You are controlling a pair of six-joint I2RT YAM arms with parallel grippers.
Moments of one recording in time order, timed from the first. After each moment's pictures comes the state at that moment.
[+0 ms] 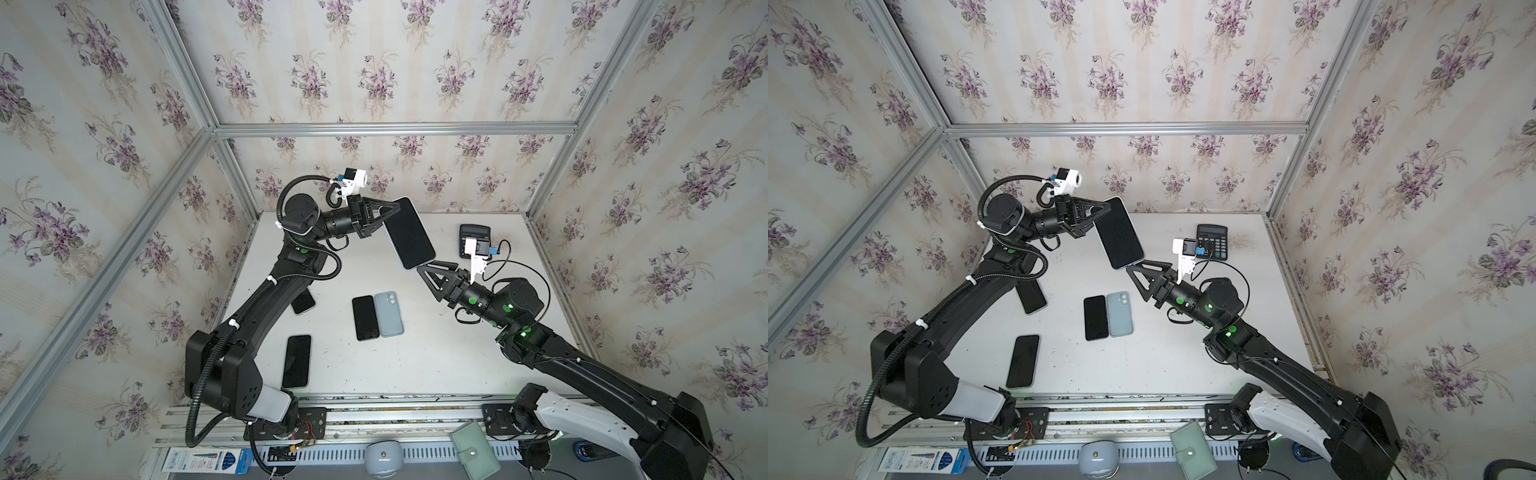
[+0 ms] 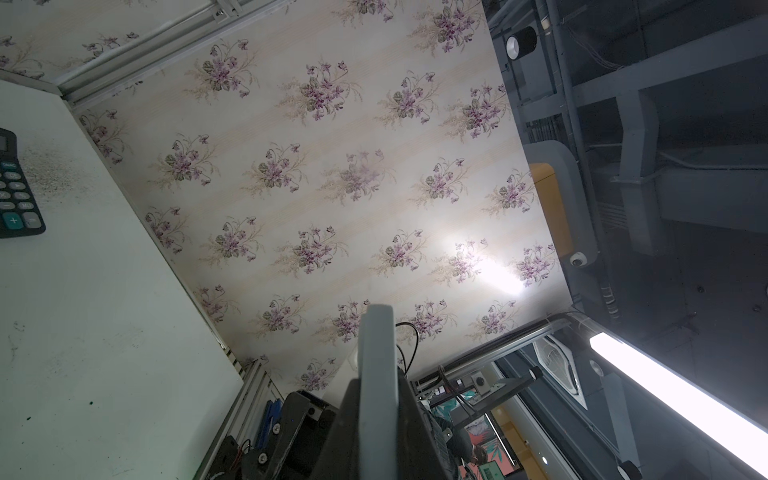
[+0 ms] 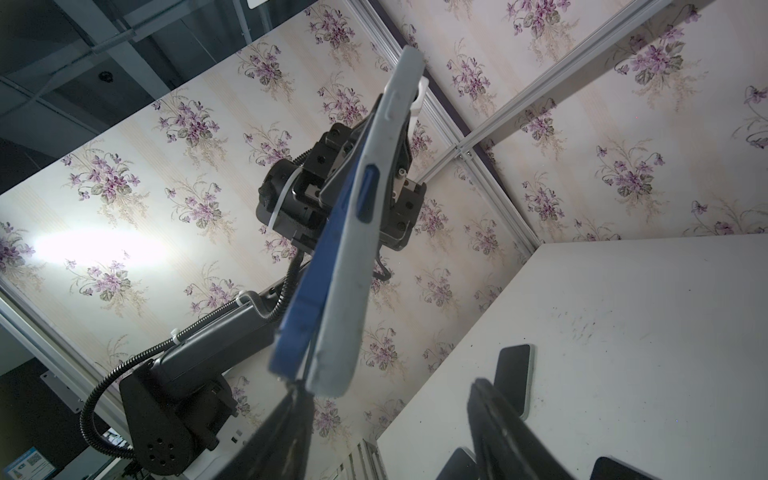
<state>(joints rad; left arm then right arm) -0.34 1.48 1.32 0.56 1.02 -1.48 0.70 0.97 0.66 0.55 -0.29 0.80</state>
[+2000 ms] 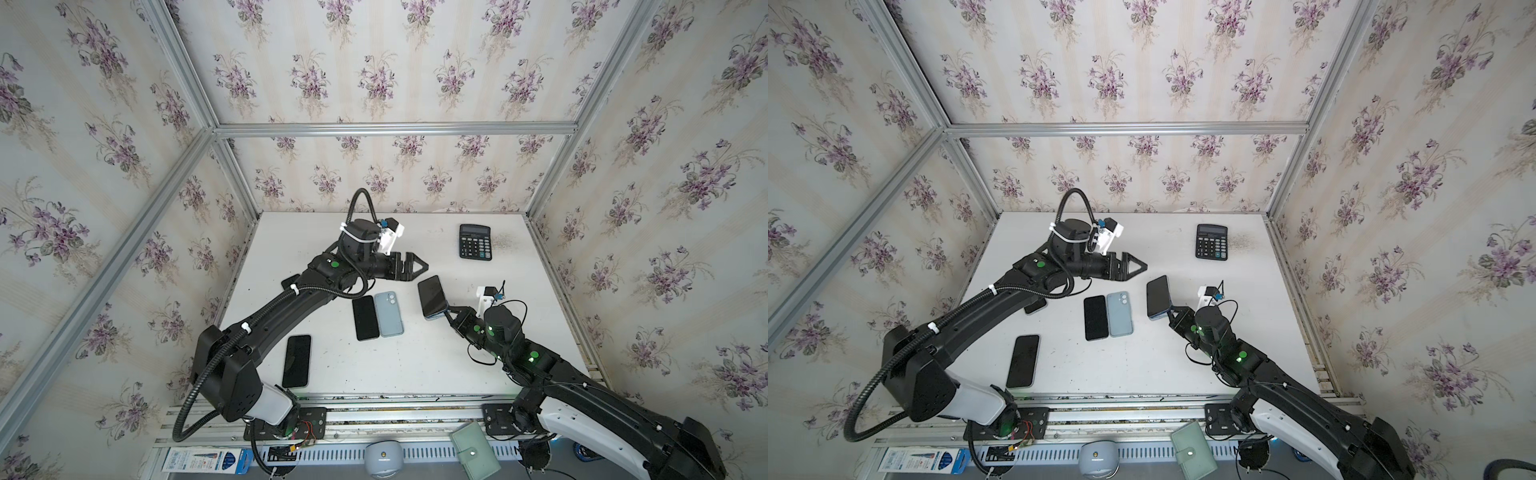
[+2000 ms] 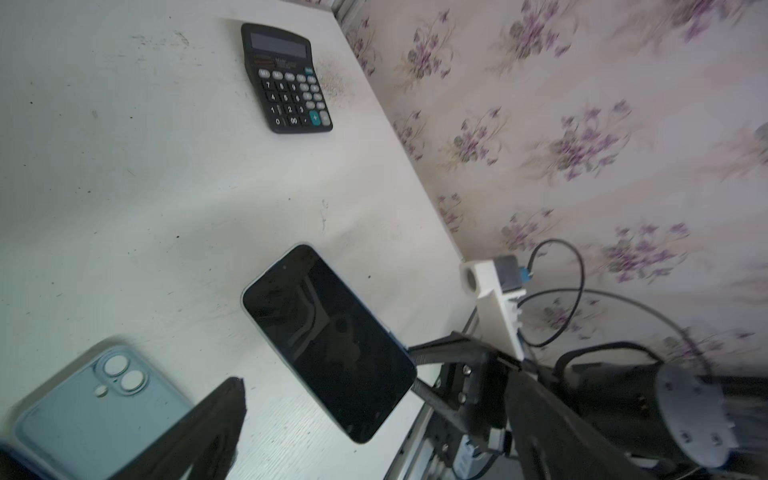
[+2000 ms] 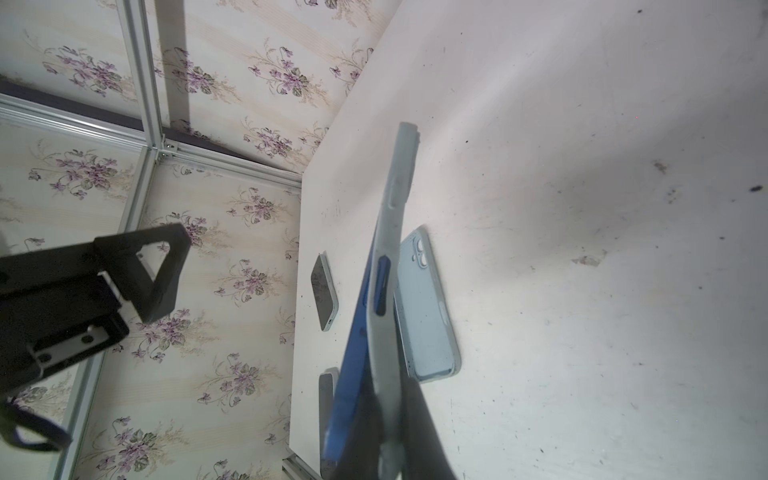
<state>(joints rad) -0.65 1.49 1.31 -0.44 0.46 -0.44 0.69 0.77 0.38 -0.04 0.06 1.21</state>
